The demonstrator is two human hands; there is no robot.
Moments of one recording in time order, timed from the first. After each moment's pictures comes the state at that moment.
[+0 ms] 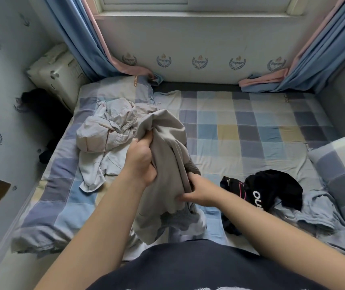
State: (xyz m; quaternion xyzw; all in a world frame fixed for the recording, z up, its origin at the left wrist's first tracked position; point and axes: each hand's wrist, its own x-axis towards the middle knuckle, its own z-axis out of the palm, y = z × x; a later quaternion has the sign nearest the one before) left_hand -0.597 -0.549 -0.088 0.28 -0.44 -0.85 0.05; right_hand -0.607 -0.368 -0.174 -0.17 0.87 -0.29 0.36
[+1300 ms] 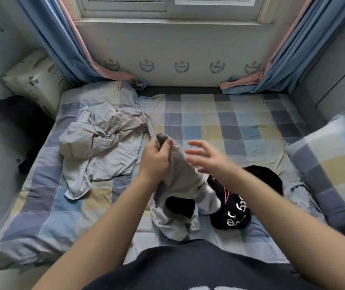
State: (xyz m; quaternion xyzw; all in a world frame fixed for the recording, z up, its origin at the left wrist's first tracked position) left_hand -0.579 -0.495 -0.099 0.14 -0.70 -0.69 0.08; right_hand -0.603 -0.315 -0.087 -0.07 0.74 -0.60 0.29
